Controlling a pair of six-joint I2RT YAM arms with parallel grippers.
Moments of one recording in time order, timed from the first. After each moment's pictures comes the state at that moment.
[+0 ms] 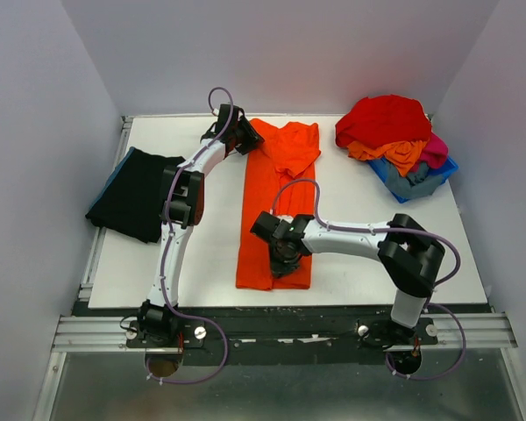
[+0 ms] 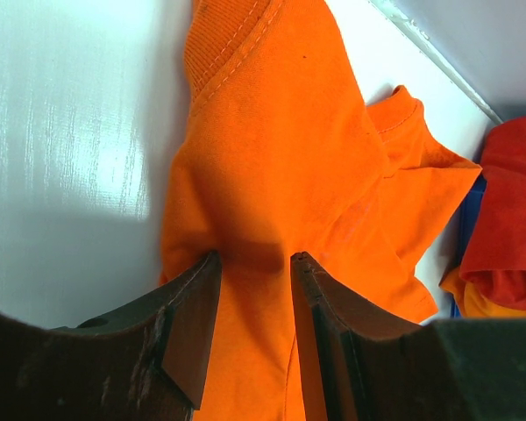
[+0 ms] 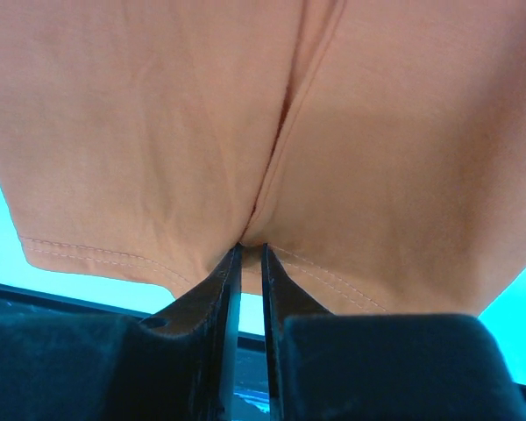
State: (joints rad) left arm -0.26 2.61 2.22 -0.24 0.23 -0.88; right arm 1.05 1.80 1.16 -0.68 0.06 0.94
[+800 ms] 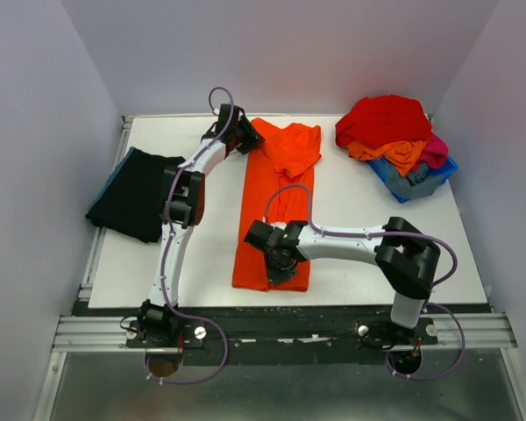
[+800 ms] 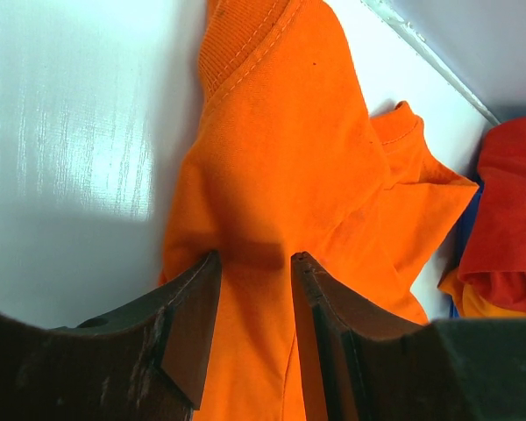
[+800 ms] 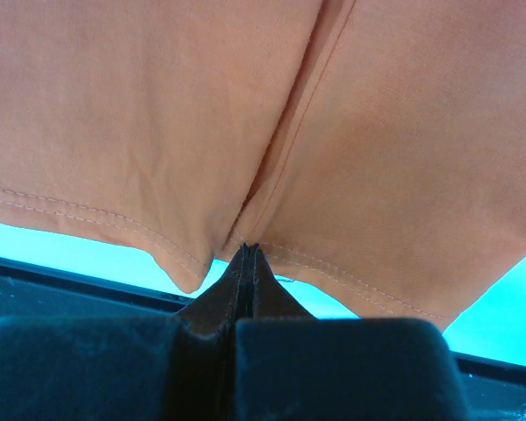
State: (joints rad) left arm -0.26 2.62 2.23 -0.23 0.23 -0.88; right arm 1.11 1.82 1.20 -0.73 0.05 0.93
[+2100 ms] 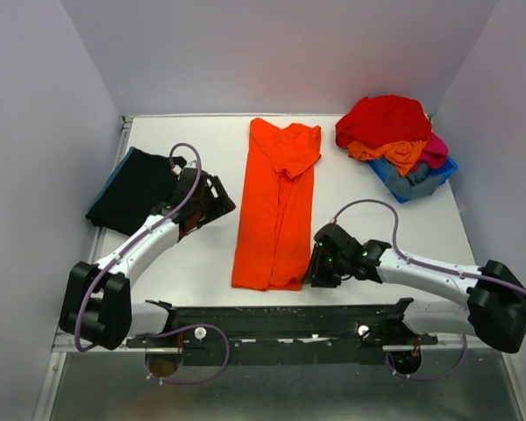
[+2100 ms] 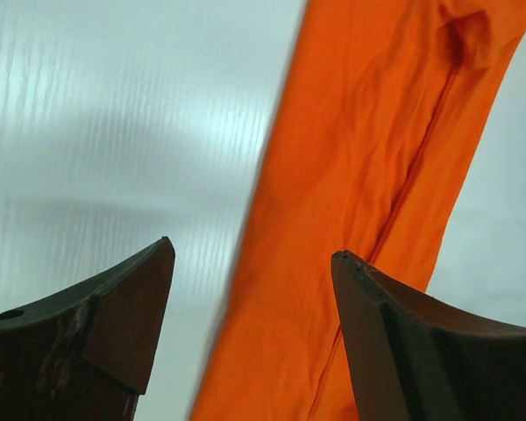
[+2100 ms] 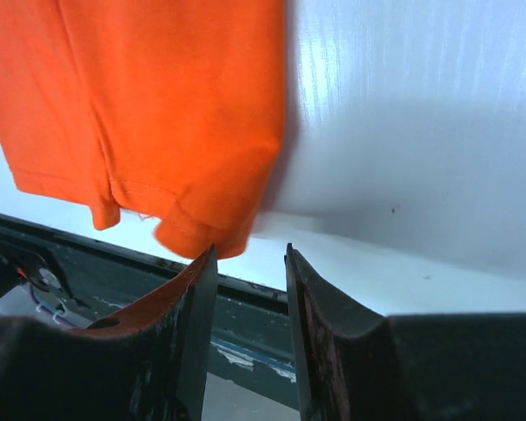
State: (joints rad) left arm -0.35 1.32 0.83 -0.26 0.01 -0.75; right arm 0.87 1.22 0.57 -0.42 -0.06 1.09
